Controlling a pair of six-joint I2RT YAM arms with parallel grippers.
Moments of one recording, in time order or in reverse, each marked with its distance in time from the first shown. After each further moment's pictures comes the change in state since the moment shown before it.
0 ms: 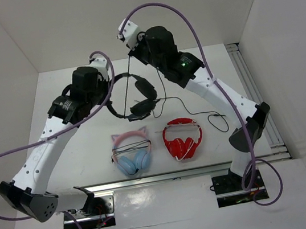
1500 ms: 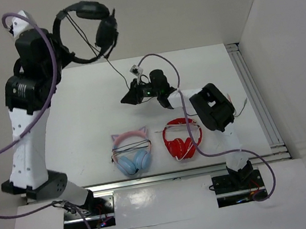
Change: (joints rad) left arm 0.100 0.160 0.755 -0.245 -0.291 -0.438; right arm -0.177 0.448 -0.591 1.086 -1.000 0.918
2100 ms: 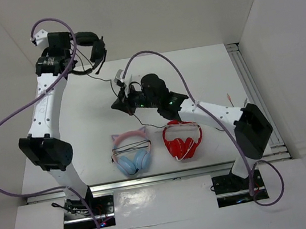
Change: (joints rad) left arm 0.253 0.330 -0.133 0.098 -0.070 -0.058; right arm 0.267 -0.529 -0.145 -0.423 0.348 -0.391
